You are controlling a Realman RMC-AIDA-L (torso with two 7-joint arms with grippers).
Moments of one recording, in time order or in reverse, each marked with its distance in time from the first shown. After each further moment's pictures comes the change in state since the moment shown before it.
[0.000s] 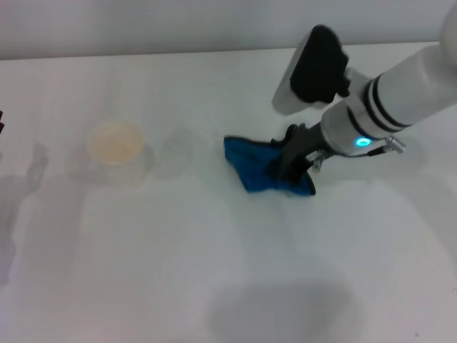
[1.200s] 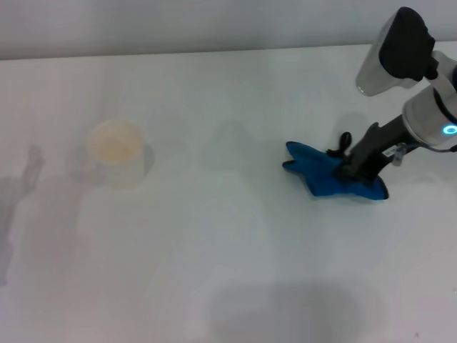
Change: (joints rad) left arm 0.005 0.000 0.000 0.002 -0.015 0.000 0.000; right arm -0.093 -0.077 0.210 -0.134 -0.088 -0.303 -0.032
